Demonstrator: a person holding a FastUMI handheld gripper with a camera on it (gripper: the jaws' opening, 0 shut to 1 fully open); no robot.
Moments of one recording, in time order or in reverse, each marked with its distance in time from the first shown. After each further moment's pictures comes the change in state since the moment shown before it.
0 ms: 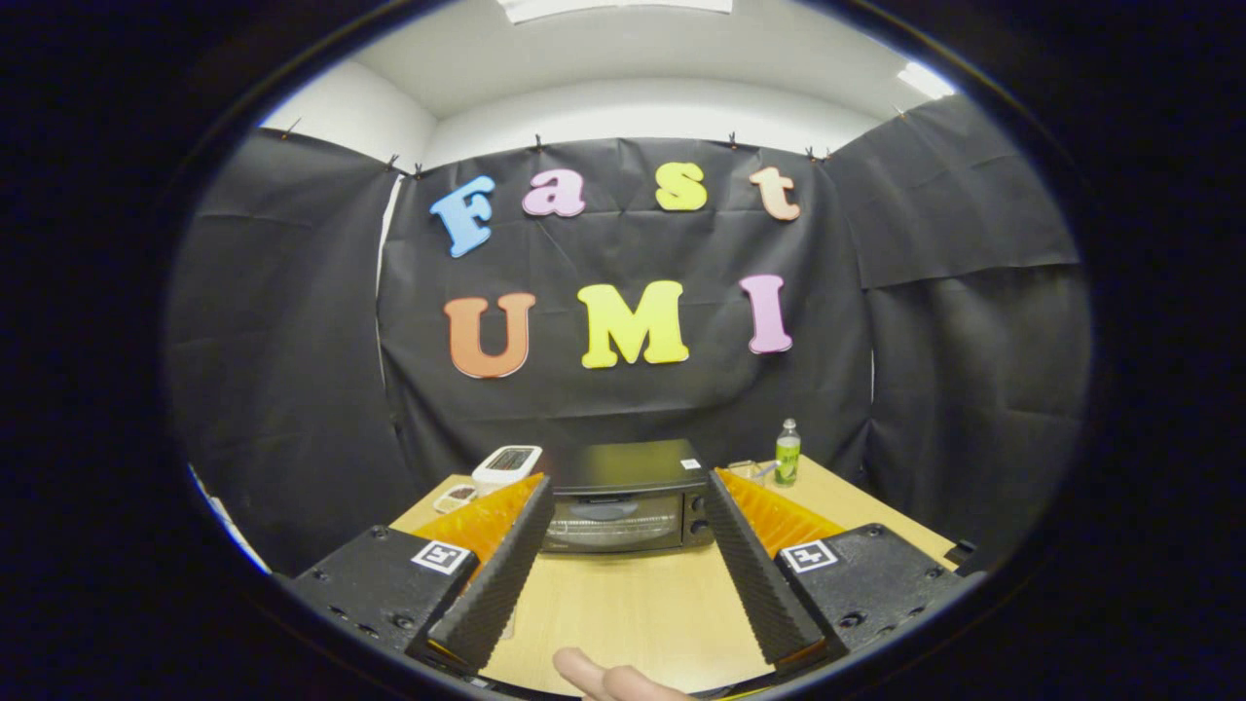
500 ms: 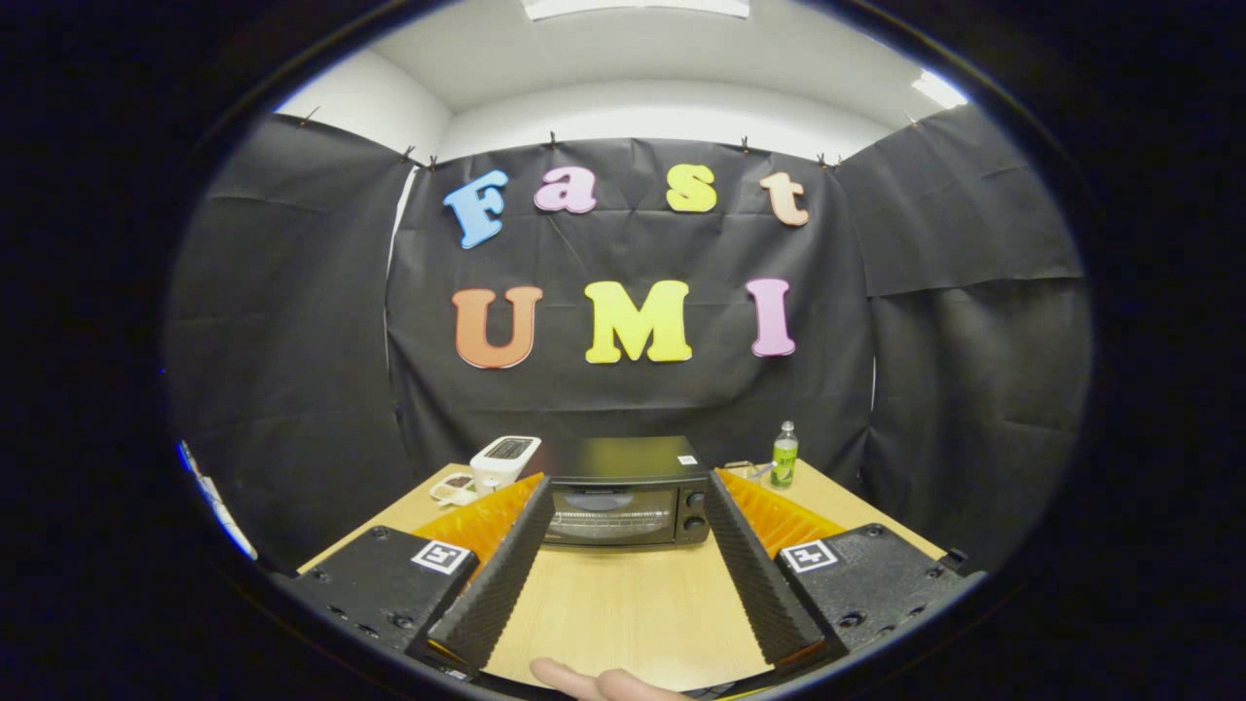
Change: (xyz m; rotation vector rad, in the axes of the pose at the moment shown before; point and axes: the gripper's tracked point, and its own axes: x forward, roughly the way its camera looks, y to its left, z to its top) arm -0.007 -0.001 -0.008 -0.034 -0.016 0.009
